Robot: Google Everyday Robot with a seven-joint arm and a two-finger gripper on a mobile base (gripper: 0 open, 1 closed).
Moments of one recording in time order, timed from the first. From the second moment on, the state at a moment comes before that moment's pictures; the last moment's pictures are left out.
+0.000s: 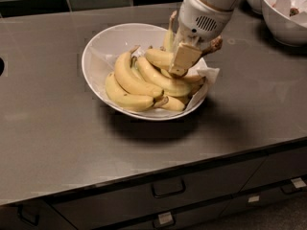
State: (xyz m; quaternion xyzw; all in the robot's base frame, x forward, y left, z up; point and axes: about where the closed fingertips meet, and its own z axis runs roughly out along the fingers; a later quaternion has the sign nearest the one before) arm 0.525 -0.065 0.962 -0.64 0.74 0.05 0.18
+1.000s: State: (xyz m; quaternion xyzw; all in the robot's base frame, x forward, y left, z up) arm 0.485 -0.088 0.989 -0.76 0.58 0.11 0.28
